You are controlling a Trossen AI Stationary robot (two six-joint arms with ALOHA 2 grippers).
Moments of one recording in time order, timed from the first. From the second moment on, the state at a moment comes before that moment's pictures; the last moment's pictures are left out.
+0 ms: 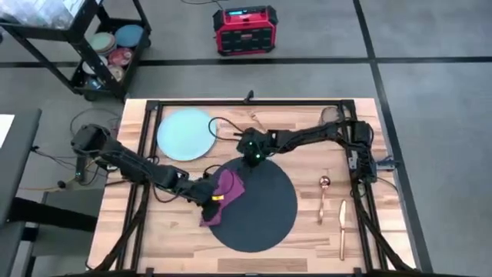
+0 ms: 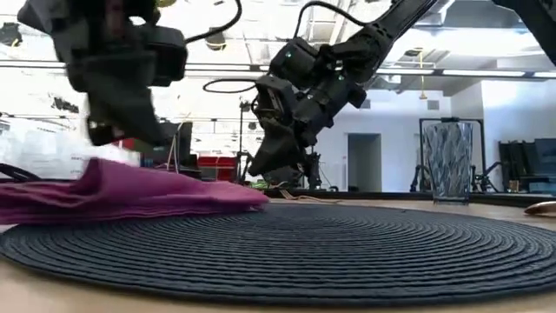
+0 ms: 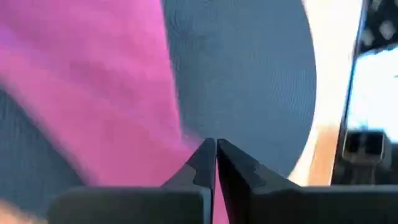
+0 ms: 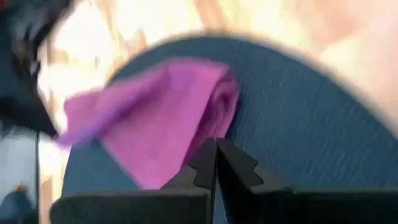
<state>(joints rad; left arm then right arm) -0.37 1.37 0.69 -0.17 -0.15 -0.94 -0.15 2.01 1.27 -0.11 -0.44 0.49</state>
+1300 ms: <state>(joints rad) -0.39 1.59 0.76 -0.14 -0.16 -1.00 -0.13 2.12 1.29 -0.08 -0.44 0.55</state>
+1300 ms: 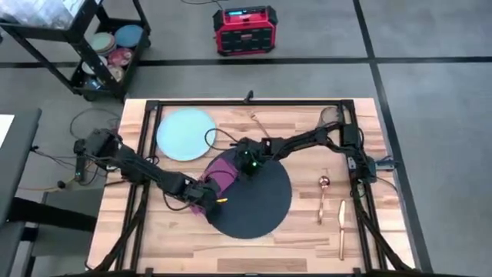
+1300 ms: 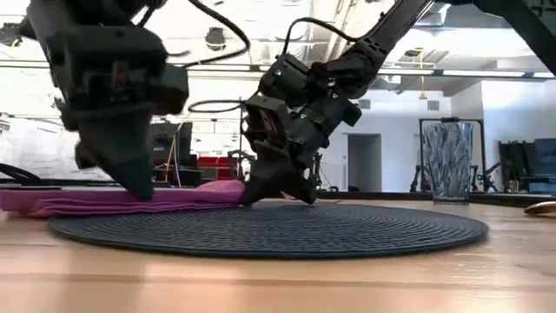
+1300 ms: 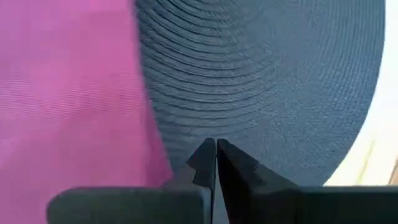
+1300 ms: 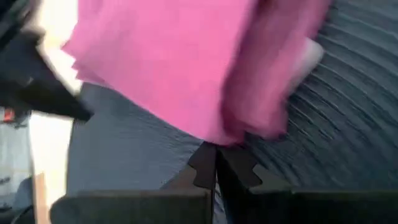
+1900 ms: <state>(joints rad) -0.07 1.60 0.93 -0.66 -0.03 -0.09 0.14 1.95 1.10 -0.11 -0.08 0.72</state>
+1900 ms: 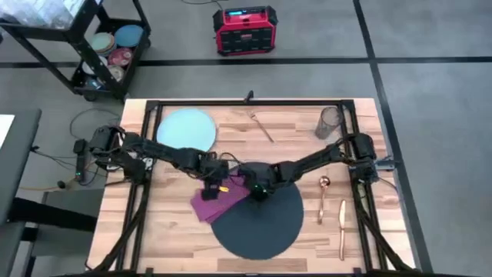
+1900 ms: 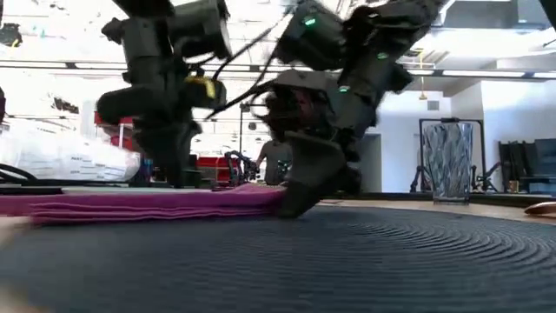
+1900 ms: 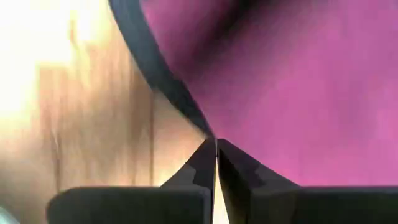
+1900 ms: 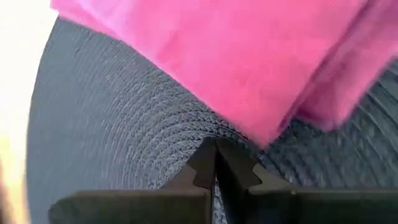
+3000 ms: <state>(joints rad) -0.17 1.84 1.23 -0.09 0.01 -0.41 -0.07 1.61 0.86 -0.12 -0.05 0.57</state>
